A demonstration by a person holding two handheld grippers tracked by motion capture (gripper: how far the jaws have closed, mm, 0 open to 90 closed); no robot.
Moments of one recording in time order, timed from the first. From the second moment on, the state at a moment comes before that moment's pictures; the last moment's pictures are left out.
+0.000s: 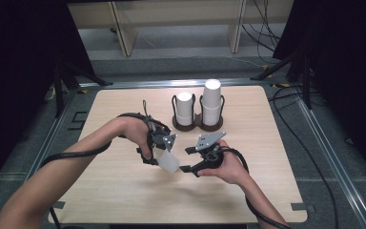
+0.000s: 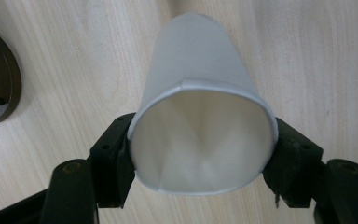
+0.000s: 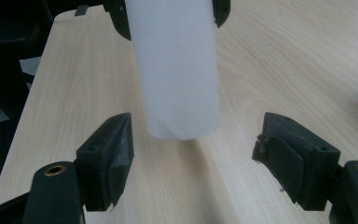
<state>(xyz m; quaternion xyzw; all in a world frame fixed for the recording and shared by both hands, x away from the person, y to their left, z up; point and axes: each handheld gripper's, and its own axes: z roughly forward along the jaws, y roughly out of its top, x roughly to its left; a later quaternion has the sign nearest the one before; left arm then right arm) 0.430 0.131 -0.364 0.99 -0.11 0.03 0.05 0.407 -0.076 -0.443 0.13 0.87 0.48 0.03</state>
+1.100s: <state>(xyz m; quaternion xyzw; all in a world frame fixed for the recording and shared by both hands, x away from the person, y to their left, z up) 0.432 0.126 -0.364 0.99 -0.12 0.02 0.03 0.404 -0.033 -0.450 0.11 0.87 0.49 0.03</state>
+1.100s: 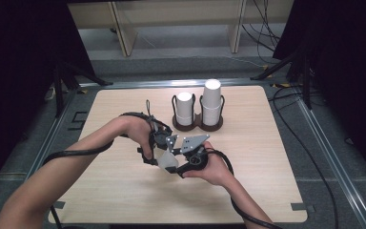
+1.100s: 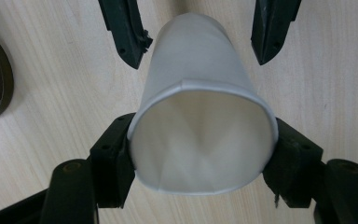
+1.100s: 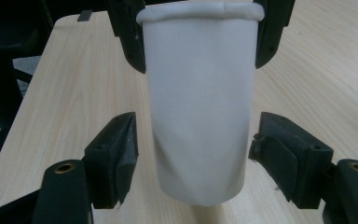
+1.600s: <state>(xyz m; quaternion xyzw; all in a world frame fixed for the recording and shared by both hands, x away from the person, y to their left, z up) 0.431 0.126 -0.363 0.99 -0.12 0.02 0.03 0.404 -0.027 -0.456 0.11 0.87 0.49 0.04</state>
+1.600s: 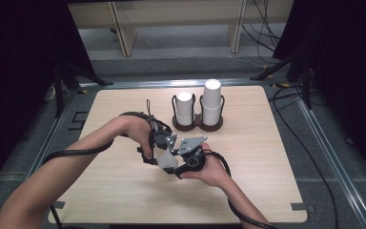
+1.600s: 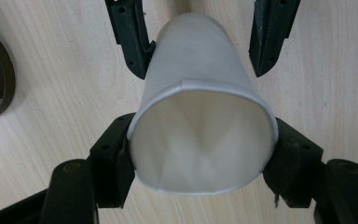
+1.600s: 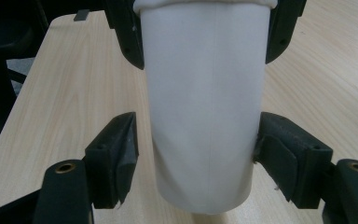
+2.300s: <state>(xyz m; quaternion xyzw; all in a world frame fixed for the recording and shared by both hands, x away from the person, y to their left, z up) 0.432 0.123 -0.361 0.99 -0.13 0.01 0.02 0.404 -0.021 -0.463 0.11 0.86 0.49 0.04</state>
